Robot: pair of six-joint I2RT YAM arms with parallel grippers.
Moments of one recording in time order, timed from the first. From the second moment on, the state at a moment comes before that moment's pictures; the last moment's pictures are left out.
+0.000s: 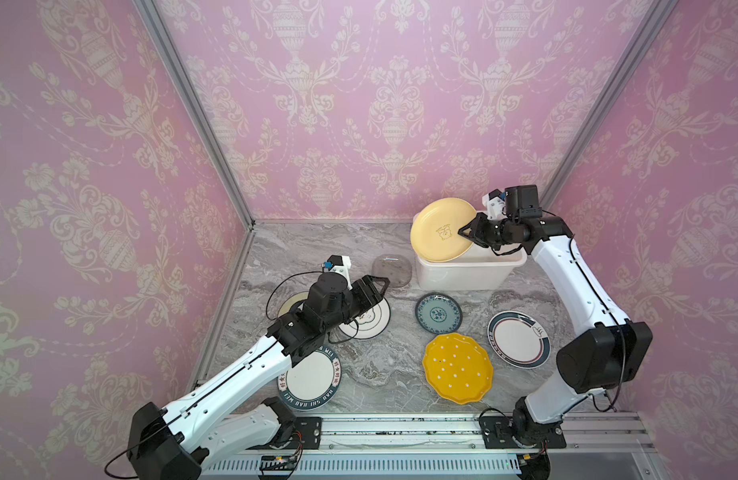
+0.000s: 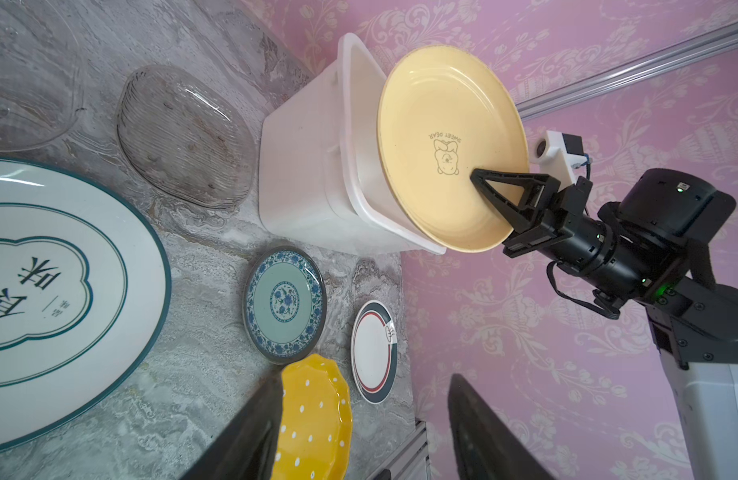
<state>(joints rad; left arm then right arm) -0.70 1.06 0.87 -0.19 0.07 -1.12 0.08 1.69 1.73 -0.82 -0.40 0.50</state>
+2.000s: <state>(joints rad) -0.70 1.34 0.99 -0.24 0.18 -1.14 0.02 2.22 1.98 -0.95 -0.39 0.10</state>
